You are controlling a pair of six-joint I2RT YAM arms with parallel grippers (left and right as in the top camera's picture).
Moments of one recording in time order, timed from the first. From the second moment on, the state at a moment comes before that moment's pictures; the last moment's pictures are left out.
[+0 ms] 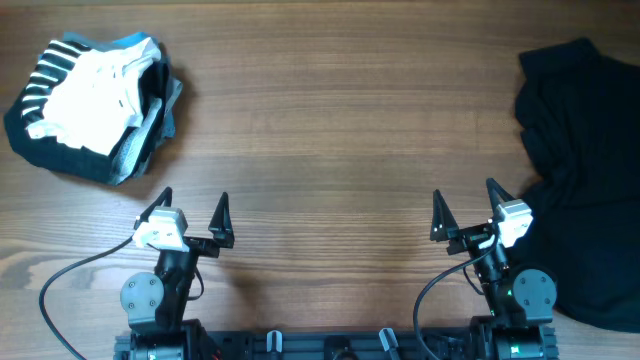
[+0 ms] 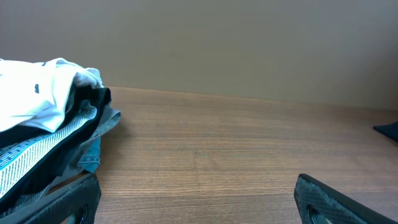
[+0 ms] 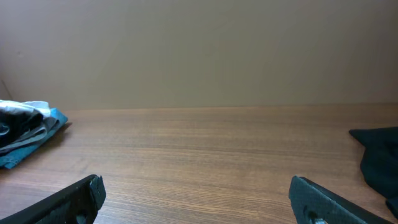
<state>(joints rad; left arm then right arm) 0.10 0.02 0.01 -0.04 0.26 -0.16 0.03 0.01 0.01 0.02 -0.22 0.13</state>
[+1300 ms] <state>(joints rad) 0.10 0.02 0.01 0.03 0.34 -0.16 0.03 0.02 0.01 0.02 -0.22 0.20</state>
